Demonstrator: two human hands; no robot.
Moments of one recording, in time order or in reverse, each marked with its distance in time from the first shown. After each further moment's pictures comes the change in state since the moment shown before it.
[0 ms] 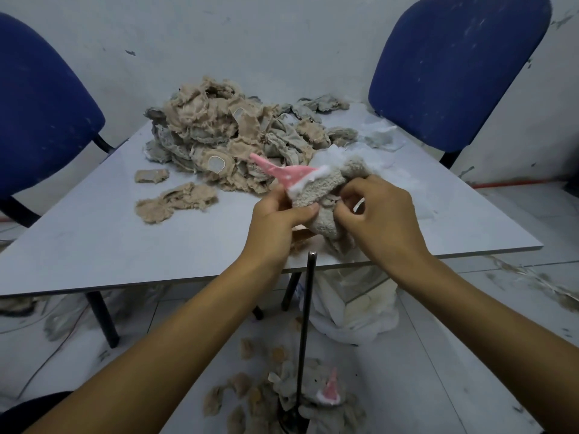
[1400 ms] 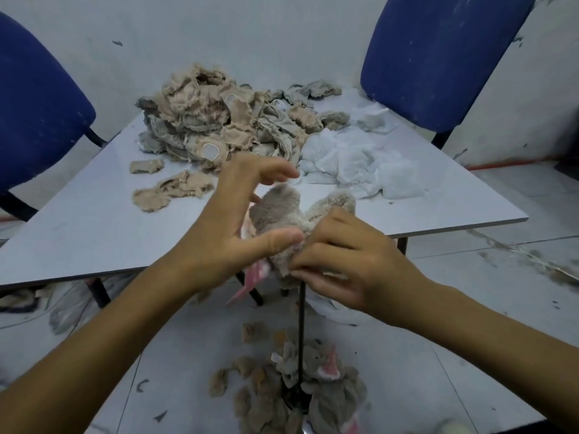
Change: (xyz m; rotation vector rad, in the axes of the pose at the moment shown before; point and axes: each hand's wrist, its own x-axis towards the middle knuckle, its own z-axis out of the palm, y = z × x) left_hand -0.040 0.034 -0.058 0.852 -0.346 0.642; right_hand -0.067 -0.016 -0.015 0.097 -0.053 -0.816
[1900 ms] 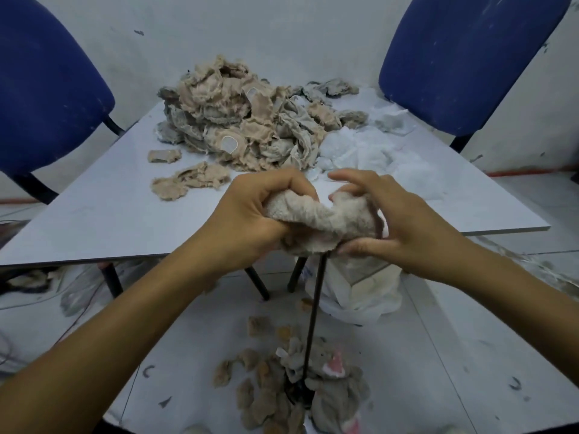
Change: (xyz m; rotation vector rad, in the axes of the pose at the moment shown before) left_hand 0.002 0.003 -0.001 -0.299 -0.011 -0.018; right_hand 0.011 0.035 -0.024 0.213 -0.298 0.422
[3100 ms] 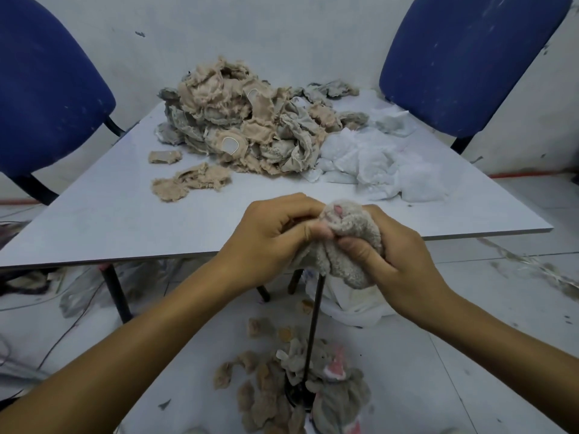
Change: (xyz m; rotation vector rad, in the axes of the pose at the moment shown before) left_hand -0.005 -0.017 0.023 0.164 0.053 -0.021; right_hand -0.021 -0.013 0.043 0.274 0.241 0.090
